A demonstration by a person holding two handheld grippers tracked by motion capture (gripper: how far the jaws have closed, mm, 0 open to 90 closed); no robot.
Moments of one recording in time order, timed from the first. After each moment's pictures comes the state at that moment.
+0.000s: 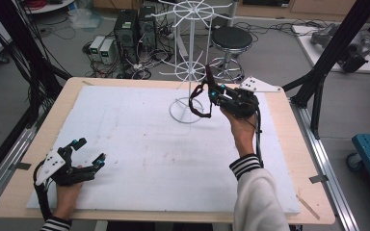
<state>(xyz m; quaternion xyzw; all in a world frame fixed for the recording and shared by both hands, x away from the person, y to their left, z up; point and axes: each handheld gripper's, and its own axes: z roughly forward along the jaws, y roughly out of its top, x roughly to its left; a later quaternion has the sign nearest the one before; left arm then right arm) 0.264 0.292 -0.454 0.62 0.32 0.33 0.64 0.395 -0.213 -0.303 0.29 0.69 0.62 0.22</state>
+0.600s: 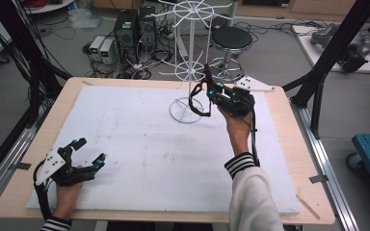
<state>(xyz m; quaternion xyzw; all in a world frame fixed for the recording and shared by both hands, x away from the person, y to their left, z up) 0.263 0.292 -0.454 0.62 0.32 0.33 0.64 0.403 -0.205 -0.308 0.32 0.69 0.60 0.24</state>
